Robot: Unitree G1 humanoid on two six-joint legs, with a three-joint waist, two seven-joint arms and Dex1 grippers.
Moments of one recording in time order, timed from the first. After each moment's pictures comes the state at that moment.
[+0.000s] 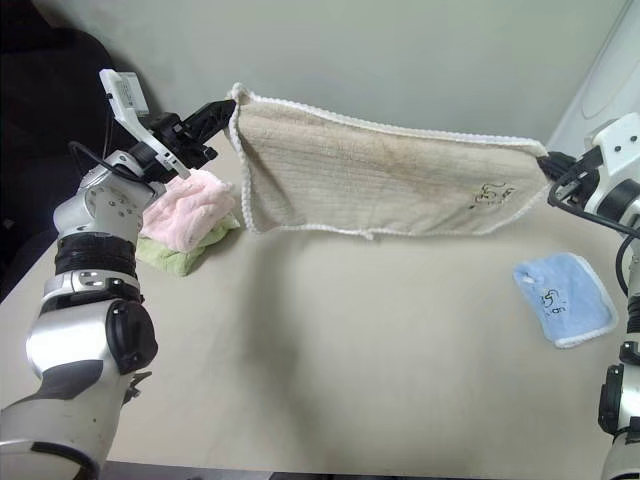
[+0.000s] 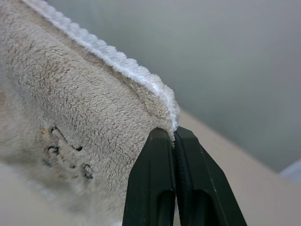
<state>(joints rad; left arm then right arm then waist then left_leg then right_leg) -1.18 0.59 0.29 0.93 -0.52 0.29 -0.93 -0.81 -0.88 -0.19 0.54 0.25 0.10 0.88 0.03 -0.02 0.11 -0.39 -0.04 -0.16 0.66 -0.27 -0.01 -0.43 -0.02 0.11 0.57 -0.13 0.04</state>
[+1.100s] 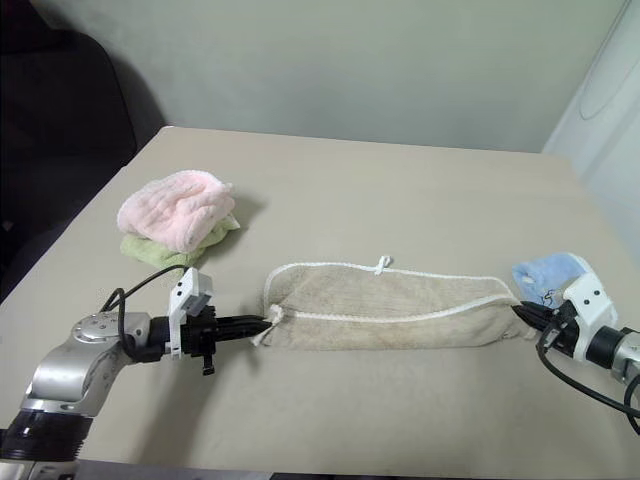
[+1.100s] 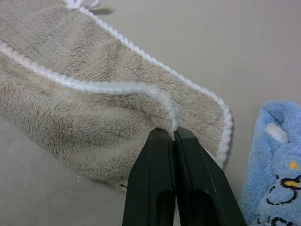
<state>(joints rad) -0.19 0.80 0.07 -0.02 -0.48 0.50 -1.20 0.08 -0.83 -0.37 -0.11 0.42 0.37 0.92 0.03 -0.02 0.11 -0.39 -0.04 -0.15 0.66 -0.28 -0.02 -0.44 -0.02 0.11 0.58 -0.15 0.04</state>
